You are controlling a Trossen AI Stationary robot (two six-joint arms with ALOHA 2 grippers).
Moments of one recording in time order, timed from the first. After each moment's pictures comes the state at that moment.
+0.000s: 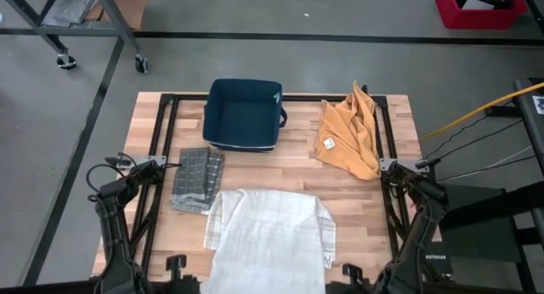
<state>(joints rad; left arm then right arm) -1.14 2.06 2.18 -1.43 -0.41 -1.25 1.06 2.06 2.00 -1.08 0.16 1.27</state>
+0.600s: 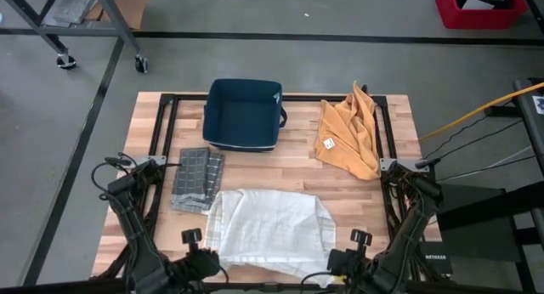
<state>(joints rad) -1.01 2.05 2.09 -1.57 -0.54 -1.18 0.99 2.06 2.00 -1.57 0.13 1.24</state>
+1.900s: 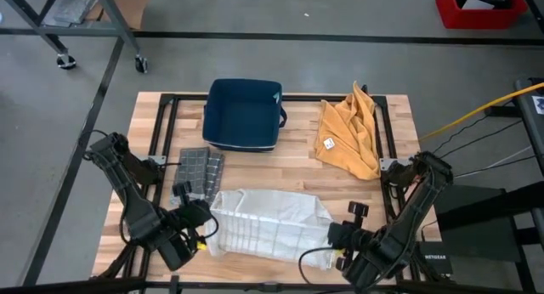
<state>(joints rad) -0.90 1.63 1.61 -1.56 -0.66 -1.14 0.93 1.83 1.80 -1.56 0.37 1.14</state>
